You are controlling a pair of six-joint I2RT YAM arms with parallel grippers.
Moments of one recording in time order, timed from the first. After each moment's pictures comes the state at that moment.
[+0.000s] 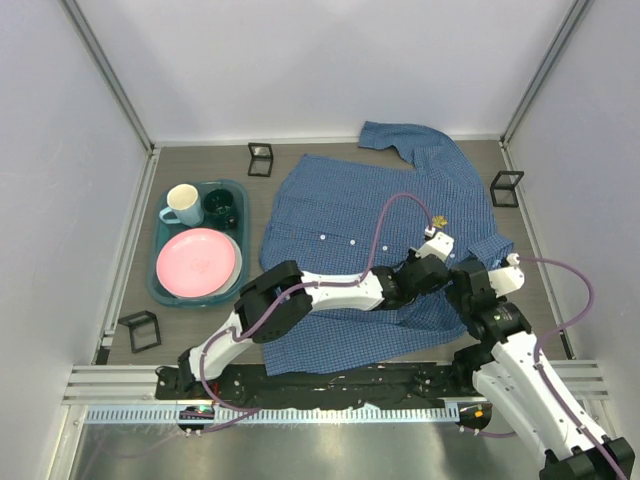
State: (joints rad) left arm -1.24 2.29 1.73 -0.06 -0.51 -0.32; right arm 0.30 0.57 0.41 -0.71 0.48 1.16
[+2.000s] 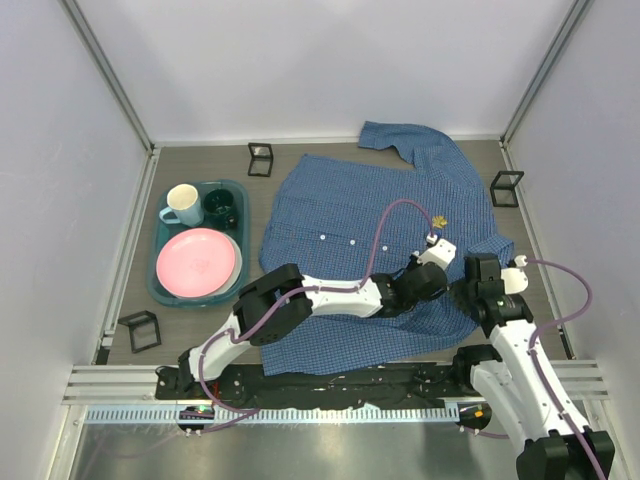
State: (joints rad) left arm -1.26 2.27 1.65 0.04 -0.53 -0.29; right arm 0.09 0.68 0.46 -0.72 0.26 1.16
